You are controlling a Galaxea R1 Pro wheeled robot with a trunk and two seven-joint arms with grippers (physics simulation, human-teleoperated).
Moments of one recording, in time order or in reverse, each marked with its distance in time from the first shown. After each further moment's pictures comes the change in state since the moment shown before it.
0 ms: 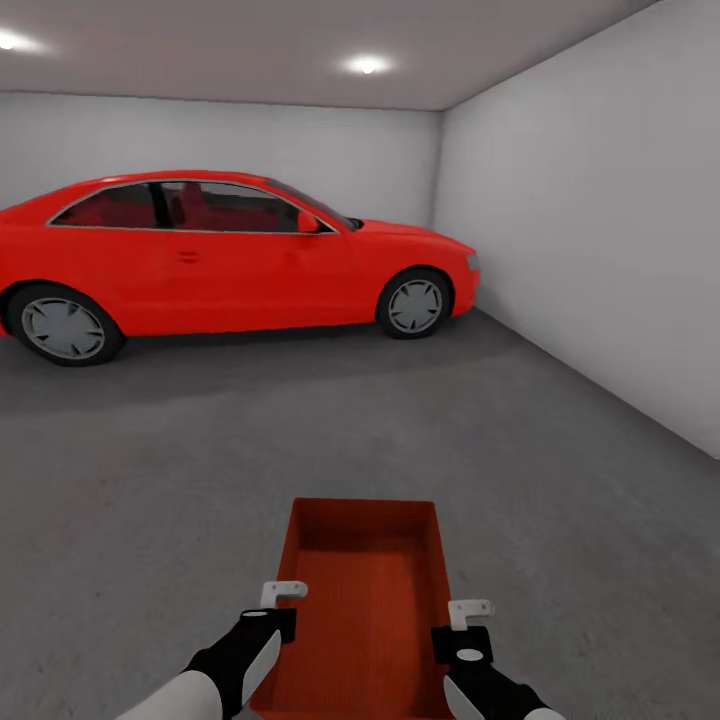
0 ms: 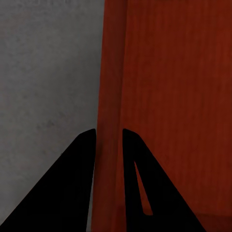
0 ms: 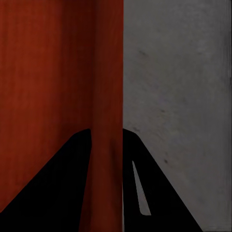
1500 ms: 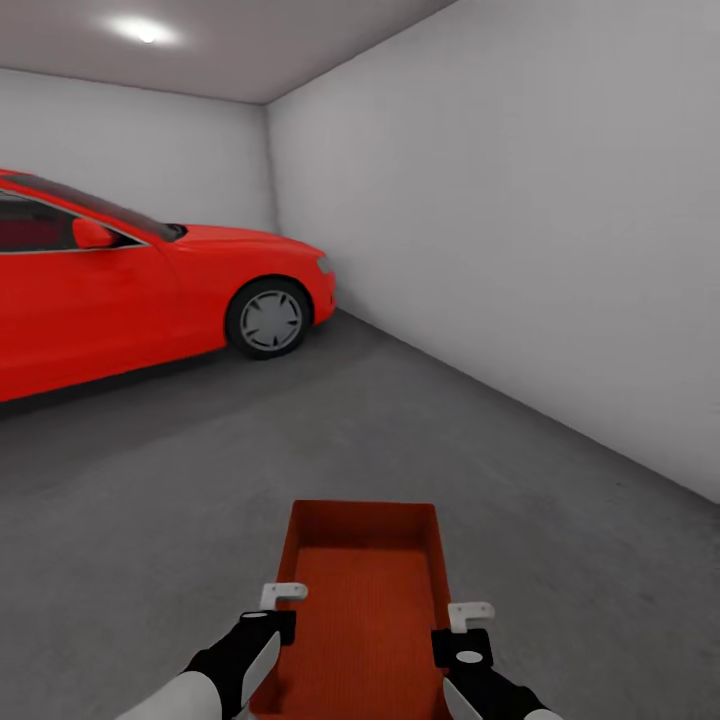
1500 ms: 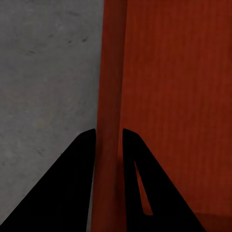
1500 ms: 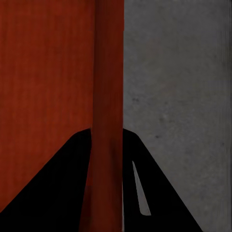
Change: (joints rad) left arm 0.000 0.002 0.001 0.006 -0.003 0.004 -0.003; right arm 0.000 0.005 -0.001 0.012 0.002 0.000 0.000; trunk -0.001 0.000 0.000
